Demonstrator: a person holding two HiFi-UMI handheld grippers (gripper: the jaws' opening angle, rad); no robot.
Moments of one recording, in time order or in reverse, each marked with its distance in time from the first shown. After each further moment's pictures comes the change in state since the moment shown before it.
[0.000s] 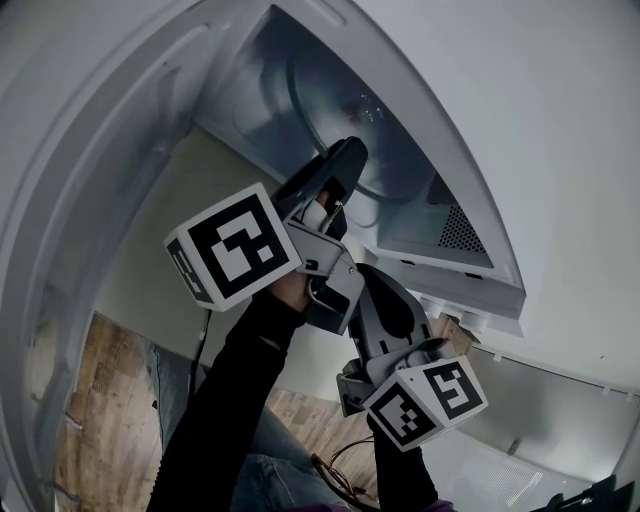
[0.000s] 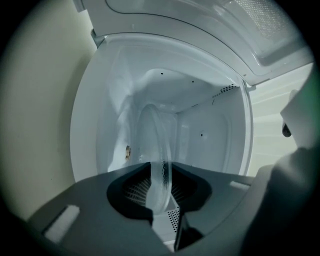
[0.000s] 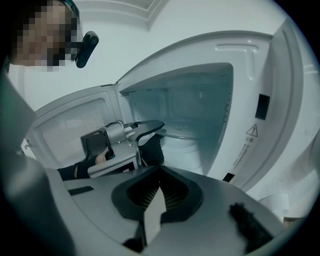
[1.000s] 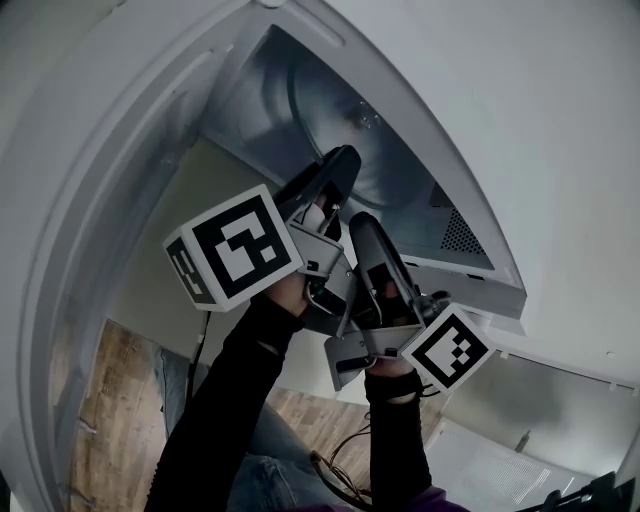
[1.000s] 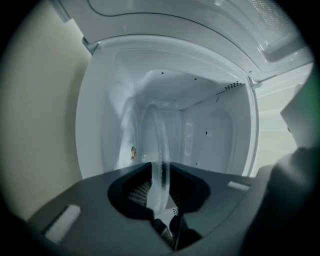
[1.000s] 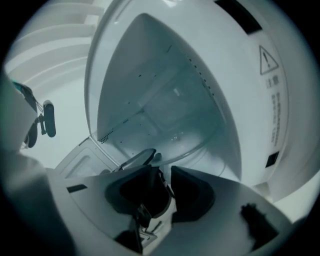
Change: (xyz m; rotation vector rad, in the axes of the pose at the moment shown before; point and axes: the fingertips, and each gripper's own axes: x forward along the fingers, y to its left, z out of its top) left arm -0.003 0.009 -0.004 0.028 0.051 0.067; right arm 0.033 -0.023 0.040 0.548 -0.232 0.175
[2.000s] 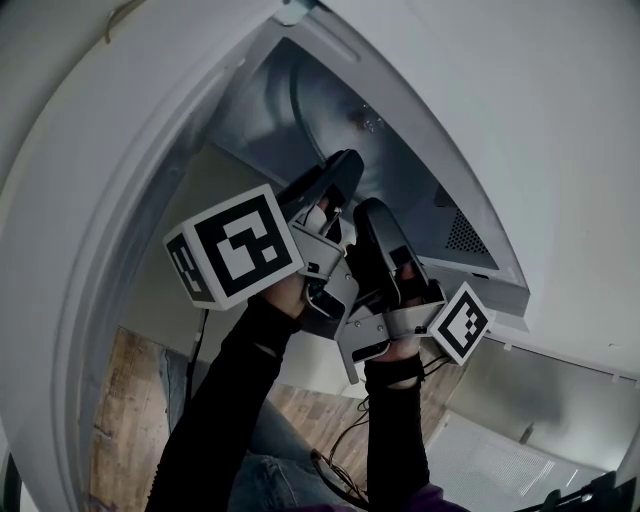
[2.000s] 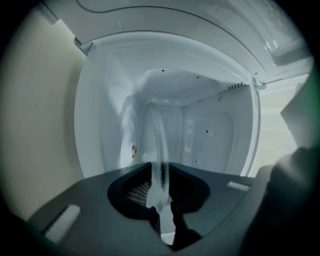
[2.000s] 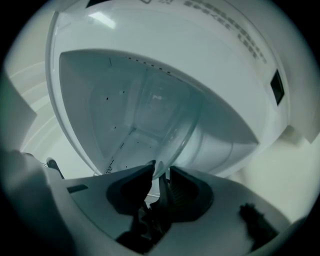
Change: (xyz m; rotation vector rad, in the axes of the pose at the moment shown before) left arm 0.028 0.005 -0.006 -0.011 0.087 0.024; right arm 0.016 -0.036 0.023 0.504 -0.128 0.101
